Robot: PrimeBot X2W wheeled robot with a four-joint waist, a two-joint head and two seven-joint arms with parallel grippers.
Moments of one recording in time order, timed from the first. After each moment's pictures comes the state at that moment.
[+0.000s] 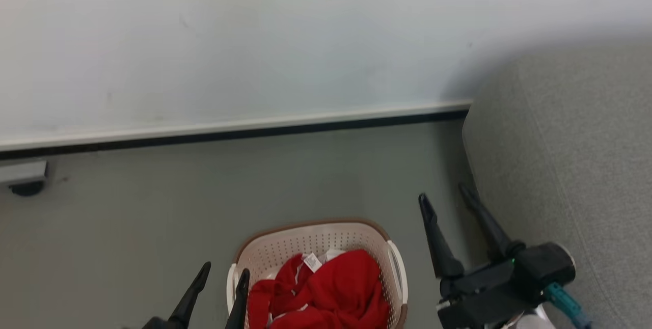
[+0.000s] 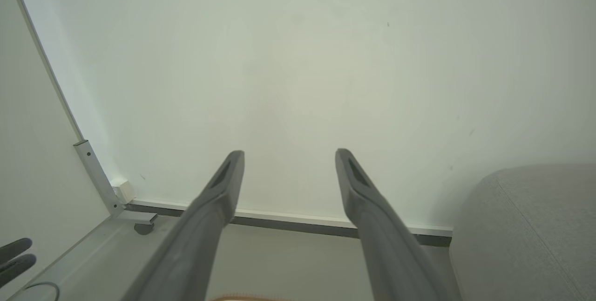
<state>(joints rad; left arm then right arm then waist) -0.03 0.05 -0.14 0.06 -0.08 -0.09 -0.26 -0.13 -0.14 0.39 0.00 0.16 0.13 -0.26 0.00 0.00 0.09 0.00</state>
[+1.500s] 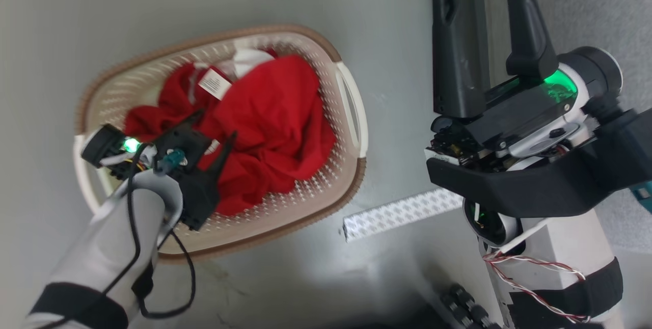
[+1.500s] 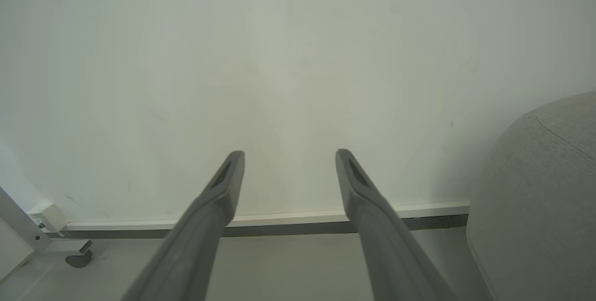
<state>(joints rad) -0.96 0.20 -0.62 0.88 -0.06 -0.09 -0.26 -0.62 -0.05 0.41 -0.23 0.22 0.13 -0.26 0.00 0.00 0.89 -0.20</state>
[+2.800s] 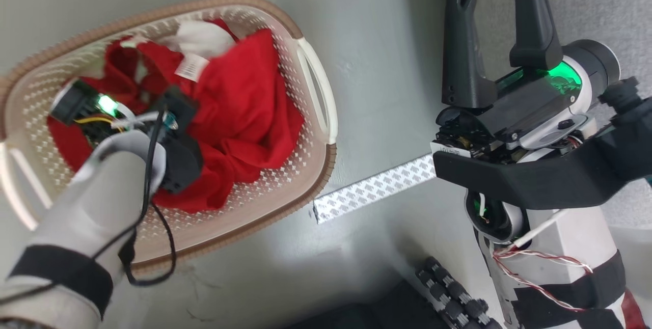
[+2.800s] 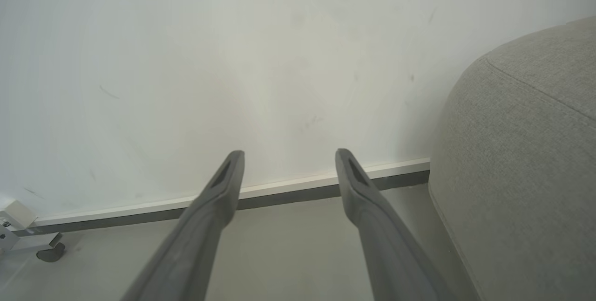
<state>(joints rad) -1.13 0.21 -0.71 1.03 -0.01 0.00 -0.26 -0.65 -0.05 0.40 -0.24 0.32 0.13 -0.26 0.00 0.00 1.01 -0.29</state>
